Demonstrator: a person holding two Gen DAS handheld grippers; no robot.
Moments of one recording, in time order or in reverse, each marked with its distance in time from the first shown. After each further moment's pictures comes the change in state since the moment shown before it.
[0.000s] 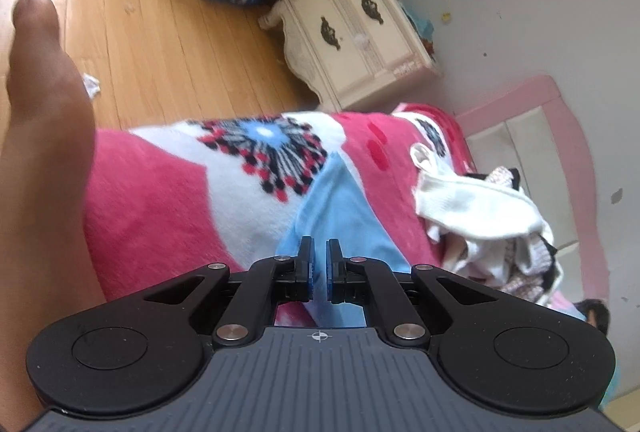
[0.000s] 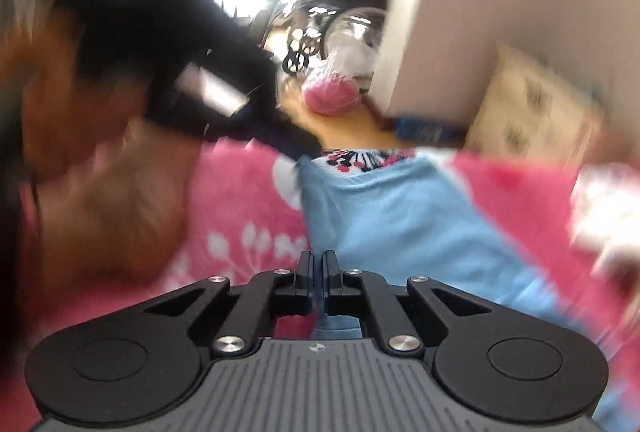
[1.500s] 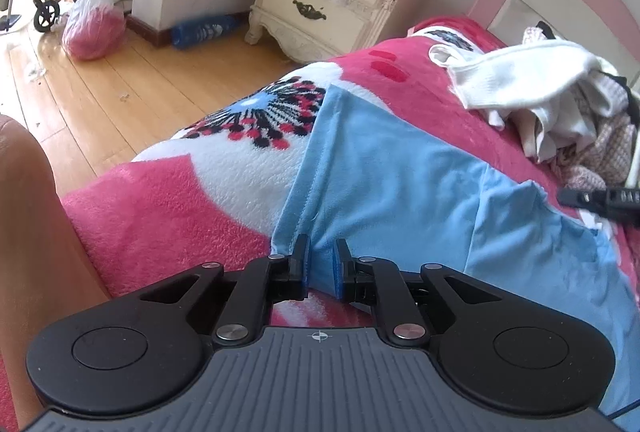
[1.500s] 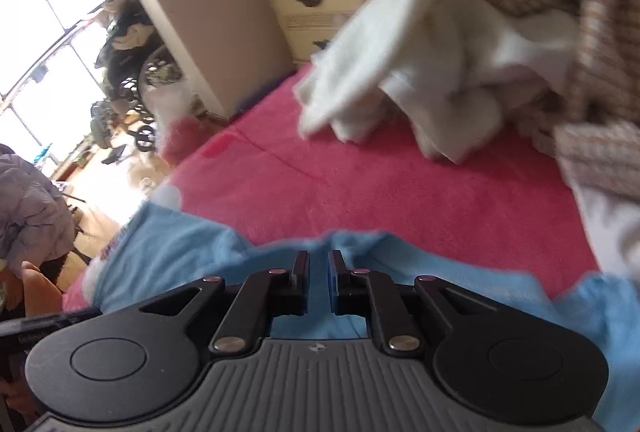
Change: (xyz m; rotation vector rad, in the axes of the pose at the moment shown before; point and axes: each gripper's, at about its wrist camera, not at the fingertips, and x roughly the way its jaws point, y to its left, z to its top) left arm 0.035 -0.039 -0.055 0.522 0.043 0.265; right arm -0.053 -0.224 -0.052 0.638 -0.009 -0.173
